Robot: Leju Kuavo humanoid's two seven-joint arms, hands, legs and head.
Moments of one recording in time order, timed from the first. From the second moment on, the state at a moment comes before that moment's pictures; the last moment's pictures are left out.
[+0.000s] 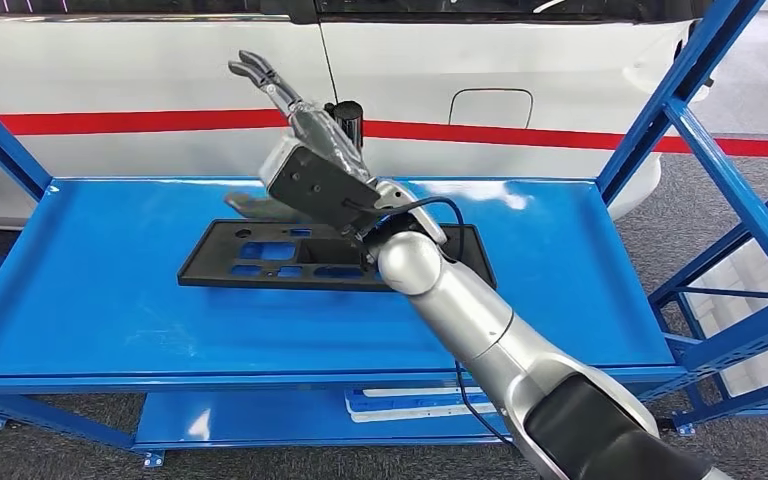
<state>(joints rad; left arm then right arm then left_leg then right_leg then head) -0.05 -0.14 0.34 -0.19 -0.13 0.35 0.35 -0.82 0.09 0.63 -1.26 0.22 -0.07 -0.13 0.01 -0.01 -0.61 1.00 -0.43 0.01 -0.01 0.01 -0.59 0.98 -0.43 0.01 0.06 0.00</state>
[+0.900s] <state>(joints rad) -0.06 -0.14 0.31 -0.19 -0.19 0.36 0.26 -0.68 0.18 1.06 -0.92 0.82 -0.18 -0.04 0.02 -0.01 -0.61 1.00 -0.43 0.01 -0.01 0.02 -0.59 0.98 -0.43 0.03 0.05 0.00</state>
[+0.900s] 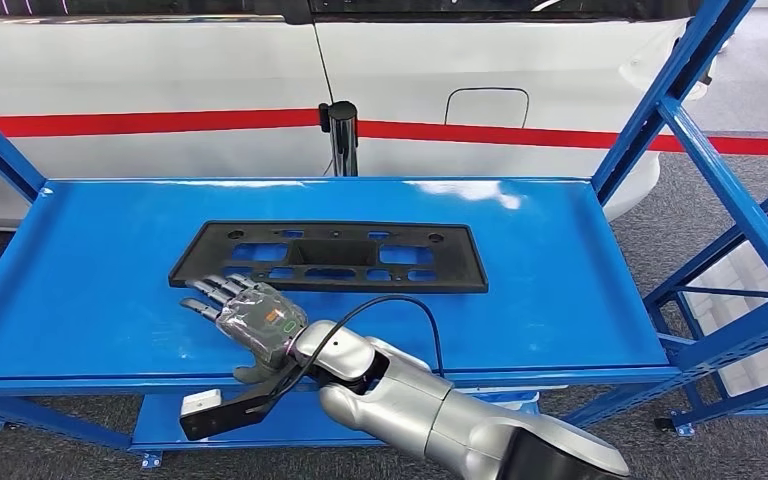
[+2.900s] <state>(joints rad) -0.05 -0.12 0.47 -0.20 -0.12 0.41 -0.30 -0.61 0.11 0.70 -0.81 1.57 -0.47 0.22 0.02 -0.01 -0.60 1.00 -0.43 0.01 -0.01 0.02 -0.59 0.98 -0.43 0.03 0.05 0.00</state>
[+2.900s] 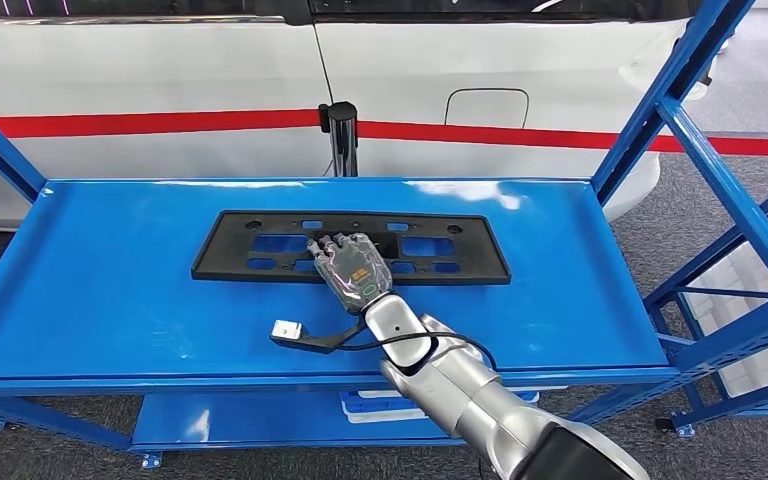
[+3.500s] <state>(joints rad) -0.09 -0.15 0.56 -0.21 -0.08 -0.06 -0.58 -0.57 -0.01 0.57 -1.45 1.50 -0.69 0.06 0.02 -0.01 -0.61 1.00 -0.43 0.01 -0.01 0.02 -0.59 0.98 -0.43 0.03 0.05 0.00</state>
